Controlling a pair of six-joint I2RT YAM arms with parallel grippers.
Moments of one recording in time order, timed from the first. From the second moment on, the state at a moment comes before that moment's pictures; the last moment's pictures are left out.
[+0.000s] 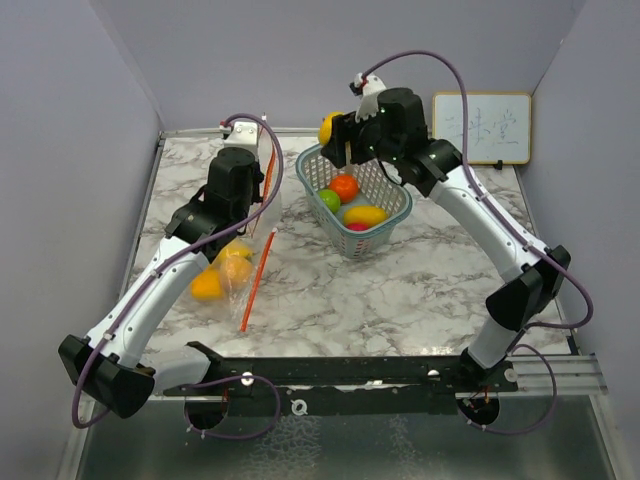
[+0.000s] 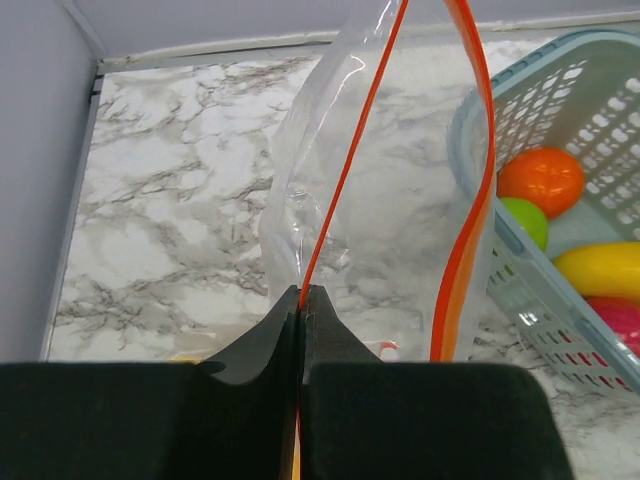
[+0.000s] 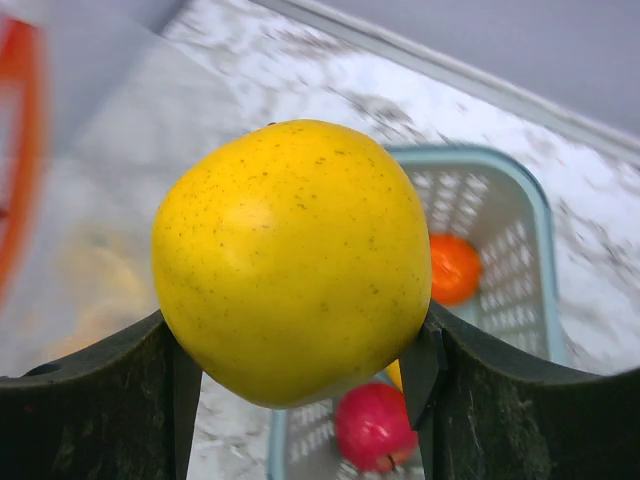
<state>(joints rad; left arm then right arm) -0.52 1.18 1.28 -0.53 -0.52 -0.13 0.62 1.74 1.83 -0.53 0.03 0.13</state>
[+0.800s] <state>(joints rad) -0.52 1.08 1.08 -0.31 -0.30 -0.35 0.63 1.80 1.64 0.29 -0.98 0.75</state>
